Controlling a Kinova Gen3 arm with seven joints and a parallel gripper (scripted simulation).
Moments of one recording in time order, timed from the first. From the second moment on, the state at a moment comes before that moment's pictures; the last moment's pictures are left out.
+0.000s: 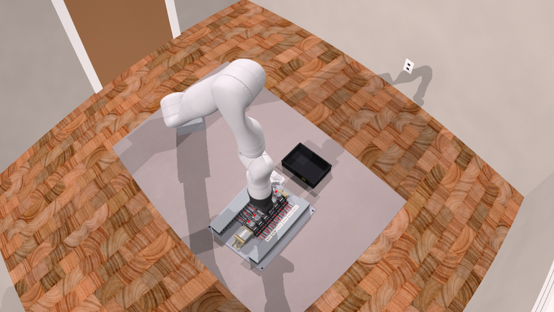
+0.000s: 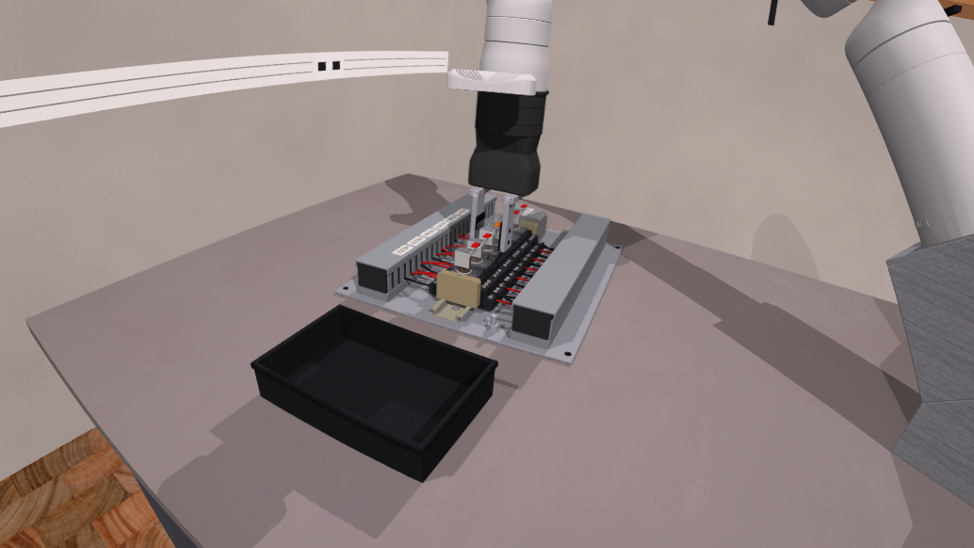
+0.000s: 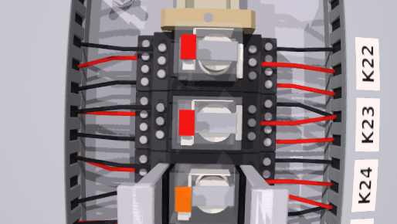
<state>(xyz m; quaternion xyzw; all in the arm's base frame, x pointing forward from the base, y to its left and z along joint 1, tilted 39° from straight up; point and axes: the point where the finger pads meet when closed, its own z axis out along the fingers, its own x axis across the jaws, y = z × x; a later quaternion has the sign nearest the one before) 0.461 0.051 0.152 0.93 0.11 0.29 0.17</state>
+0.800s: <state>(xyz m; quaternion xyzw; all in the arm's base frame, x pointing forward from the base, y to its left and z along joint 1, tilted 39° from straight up) 0.461 0.052 0.153 0.94 0.11 0.28 0.17</state>
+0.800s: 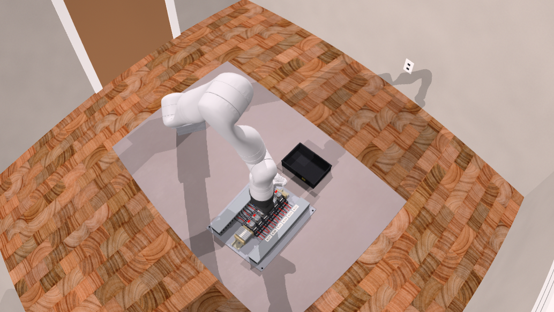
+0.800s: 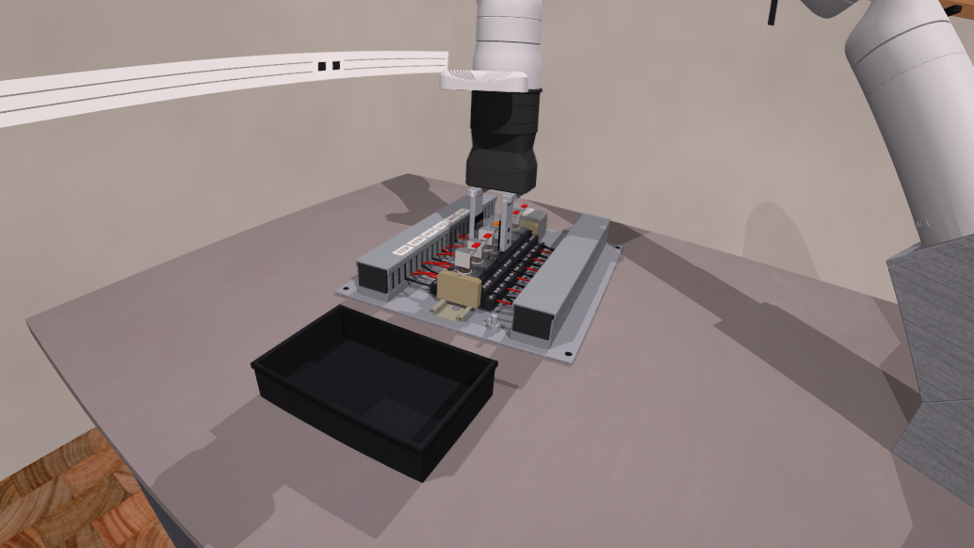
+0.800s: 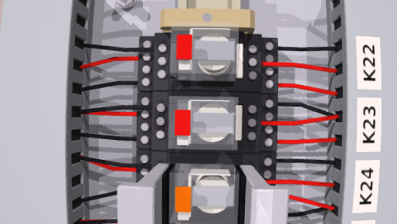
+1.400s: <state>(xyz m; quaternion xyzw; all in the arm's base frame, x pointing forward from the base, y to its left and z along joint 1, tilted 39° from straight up) 0.462 0.052 0.153 0.94 0.10 0.26 0.17</state>
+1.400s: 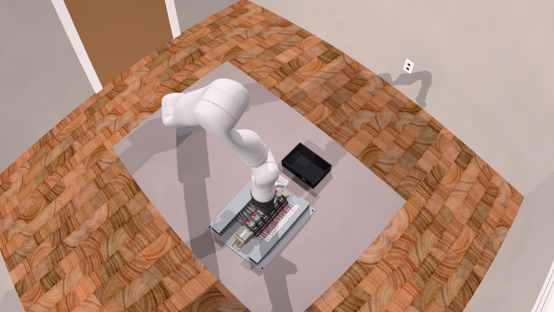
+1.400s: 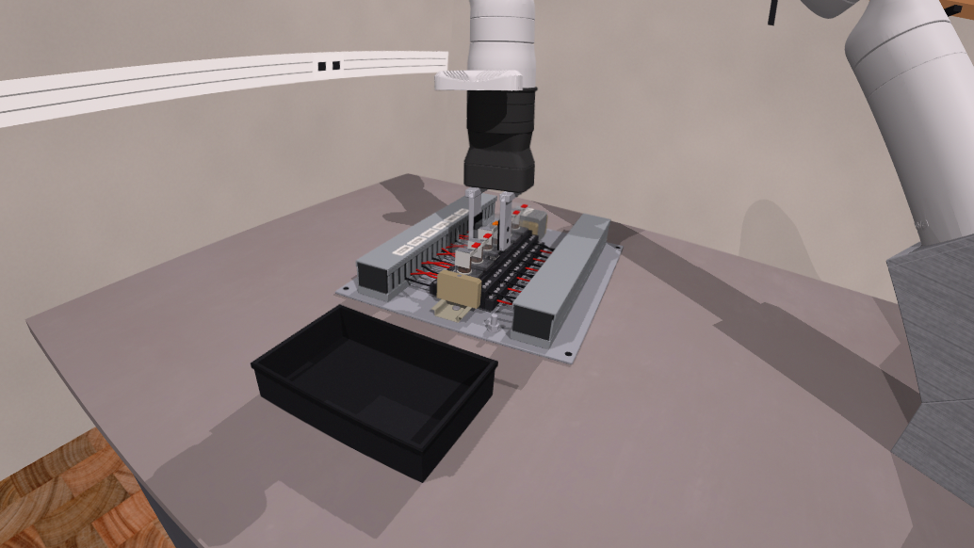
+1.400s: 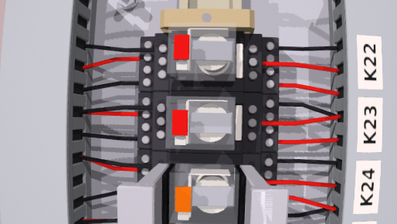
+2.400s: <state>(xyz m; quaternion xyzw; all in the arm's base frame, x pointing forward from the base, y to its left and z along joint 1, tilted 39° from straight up) 0.463 0.053 0.154 0.95 0.10 0.24 0.18</state>
